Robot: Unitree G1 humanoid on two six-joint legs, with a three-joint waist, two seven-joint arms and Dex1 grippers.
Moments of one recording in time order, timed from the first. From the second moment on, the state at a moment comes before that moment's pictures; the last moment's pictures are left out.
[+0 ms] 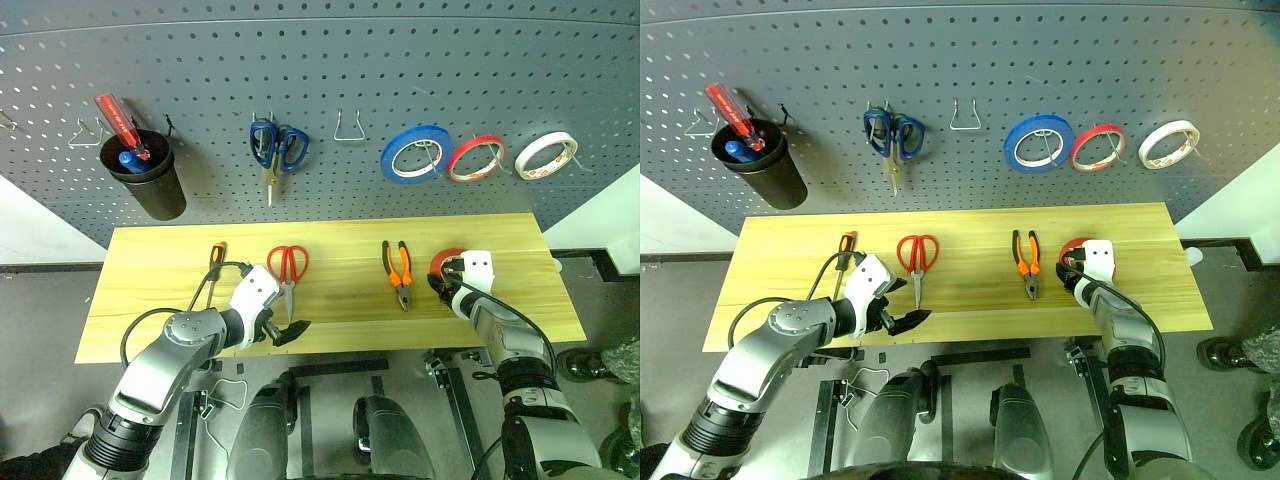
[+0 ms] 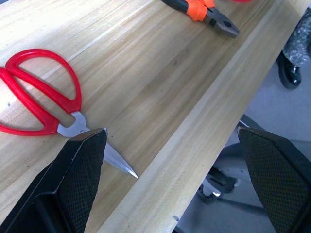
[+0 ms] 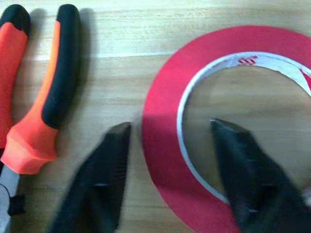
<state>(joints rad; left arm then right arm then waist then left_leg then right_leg) -0.12 0.51 -0.18 -0.41 -0.26 0.78 -0.65 -0.42 -0.36 -0.20 0.65 0.18 0.30 0.34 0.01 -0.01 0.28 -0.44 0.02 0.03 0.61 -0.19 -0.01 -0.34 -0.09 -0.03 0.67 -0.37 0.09</state>
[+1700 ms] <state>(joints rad) -0.27 0.27 -0.01 -0.20 -0.42 0.13 -0.75 -0.21 -0.21 -0.32 -0.22 0.40 -0.04 0.34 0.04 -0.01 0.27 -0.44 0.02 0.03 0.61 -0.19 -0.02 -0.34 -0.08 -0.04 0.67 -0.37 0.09</state>
